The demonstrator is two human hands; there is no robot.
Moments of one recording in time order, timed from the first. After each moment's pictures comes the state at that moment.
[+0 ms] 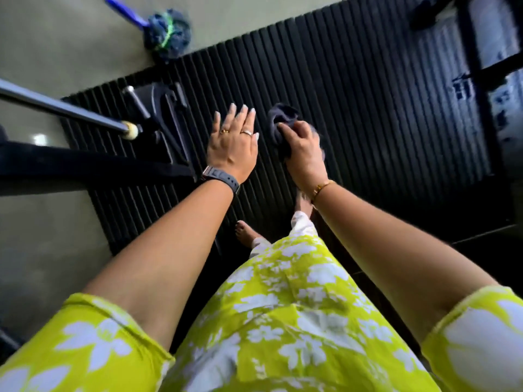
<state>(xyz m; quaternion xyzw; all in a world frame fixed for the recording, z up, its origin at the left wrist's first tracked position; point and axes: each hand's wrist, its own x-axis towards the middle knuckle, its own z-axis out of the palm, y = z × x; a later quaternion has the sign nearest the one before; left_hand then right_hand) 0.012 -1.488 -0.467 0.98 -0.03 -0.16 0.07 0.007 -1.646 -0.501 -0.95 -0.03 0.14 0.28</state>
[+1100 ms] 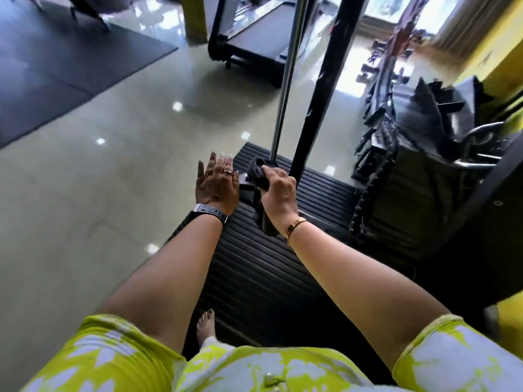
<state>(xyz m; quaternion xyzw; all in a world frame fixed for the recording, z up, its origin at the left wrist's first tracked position) 0.337 -1.951 -0.246 0.93 -0.35 0.00 0.14 0.238 -2.047 -0.251 -0.89 0.33 -0.18 0.26</state>
